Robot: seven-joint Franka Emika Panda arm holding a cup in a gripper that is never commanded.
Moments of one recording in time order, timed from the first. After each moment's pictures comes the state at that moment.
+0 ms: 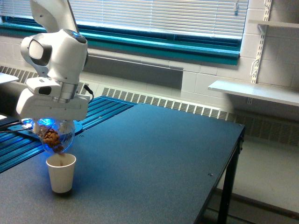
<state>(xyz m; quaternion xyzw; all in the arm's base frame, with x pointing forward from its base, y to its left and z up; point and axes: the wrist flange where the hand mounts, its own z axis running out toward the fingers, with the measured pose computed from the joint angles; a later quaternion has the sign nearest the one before) 0.250 -0.250 0.249 0.83 -0.55 -0.03 0.14</state>
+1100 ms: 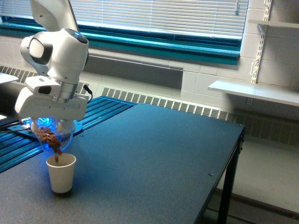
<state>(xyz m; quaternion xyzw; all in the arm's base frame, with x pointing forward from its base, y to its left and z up) 0.251 -0.255 0.253 0.83 -0.54 -0.04 0.15</state>
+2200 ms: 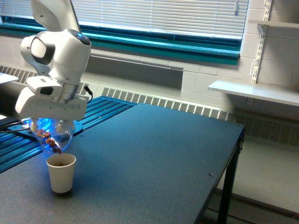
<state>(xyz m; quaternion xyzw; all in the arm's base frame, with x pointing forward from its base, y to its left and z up) 0.255 -0.257 0.253 0.84 -0.52 -0.05 0.16</state>
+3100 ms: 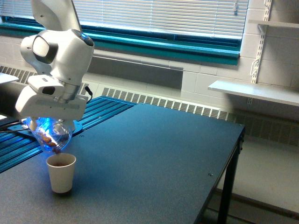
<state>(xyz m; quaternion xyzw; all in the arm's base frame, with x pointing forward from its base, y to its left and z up) 0.259 -0.259 0.256 0.84 -0.50 -0.06 0.18</state>
